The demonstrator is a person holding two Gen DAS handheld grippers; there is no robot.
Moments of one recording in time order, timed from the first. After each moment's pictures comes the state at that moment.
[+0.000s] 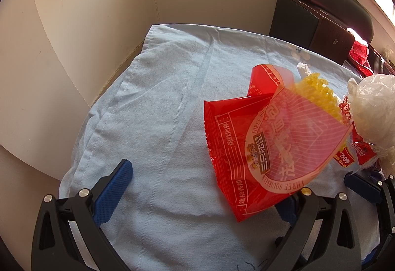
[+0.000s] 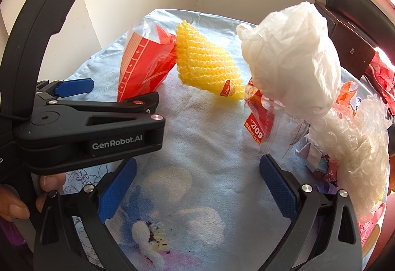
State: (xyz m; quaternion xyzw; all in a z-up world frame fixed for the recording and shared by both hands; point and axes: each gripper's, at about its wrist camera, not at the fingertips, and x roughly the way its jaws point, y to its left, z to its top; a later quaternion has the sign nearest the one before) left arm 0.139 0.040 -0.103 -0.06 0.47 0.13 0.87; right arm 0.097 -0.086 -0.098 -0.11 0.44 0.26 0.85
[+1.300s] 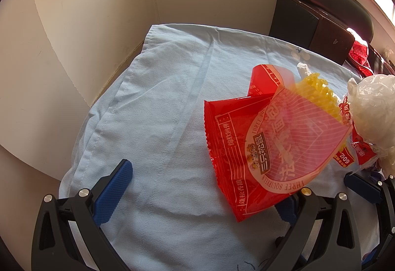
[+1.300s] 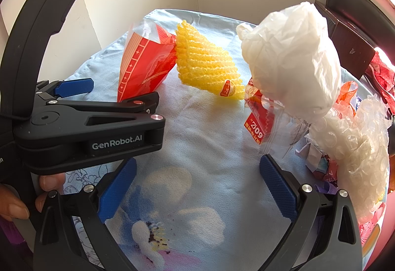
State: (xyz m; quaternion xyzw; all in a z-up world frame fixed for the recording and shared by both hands) left arm 0.139 0.041 -0.101 -0.06 0.47 0.13 0.87; right arm 0.097 -0.087 -0.097 -0.11 0.44 0.26 0.85
